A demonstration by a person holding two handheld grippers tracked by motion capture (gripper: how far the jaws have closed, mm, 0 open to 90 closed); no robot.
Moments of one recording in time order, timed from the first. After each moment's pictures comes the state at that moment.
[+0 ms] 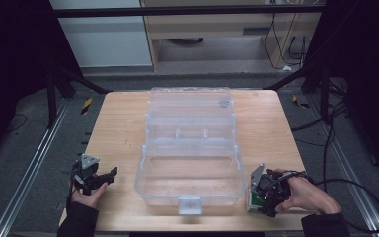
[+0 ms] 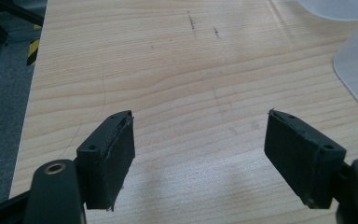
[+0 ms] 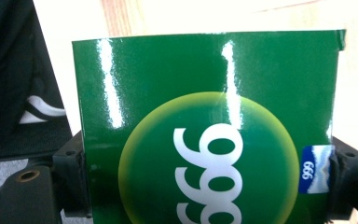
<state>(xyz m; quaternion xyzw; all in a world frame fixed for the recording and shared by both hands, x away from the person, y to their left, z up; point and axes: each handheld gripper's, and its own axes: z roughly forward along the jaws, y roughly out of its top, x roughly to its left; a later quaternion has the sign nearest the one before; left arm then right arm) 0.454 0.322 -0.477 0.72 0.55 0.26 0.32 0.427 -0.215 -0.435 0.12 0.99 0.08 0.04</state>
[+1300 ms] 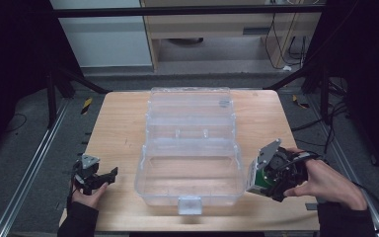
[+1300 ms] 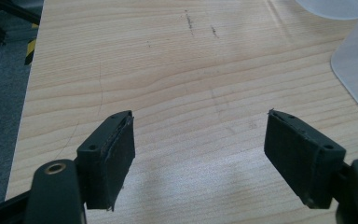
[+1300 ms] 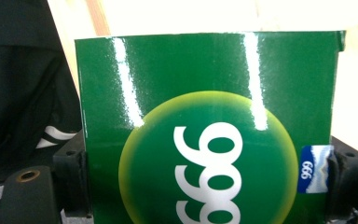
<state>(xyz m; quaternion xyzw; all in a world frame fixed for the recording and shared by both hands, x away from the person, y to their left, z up) 0.454 0.321 -0.477 0.73 0.55 0.26 0.32 0.421 -0.210 -0.325 0.14 0.98 0.13 0.11</state>
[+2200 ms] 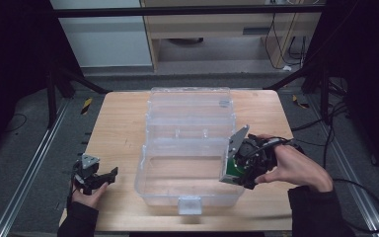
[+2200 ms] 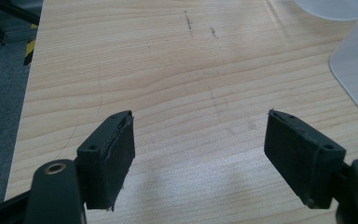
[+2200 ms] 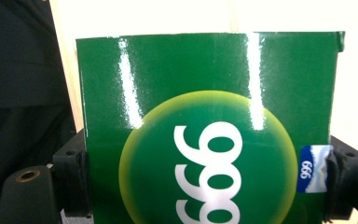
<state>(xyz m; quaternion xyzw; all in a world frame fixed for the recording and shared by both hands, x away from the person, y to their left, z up) 0.454 0.321 -0.477 0.73 0.55 0.26 0.32 0.442 -0.143 -0.304 0.09 0.98 0.16 0.11</state>
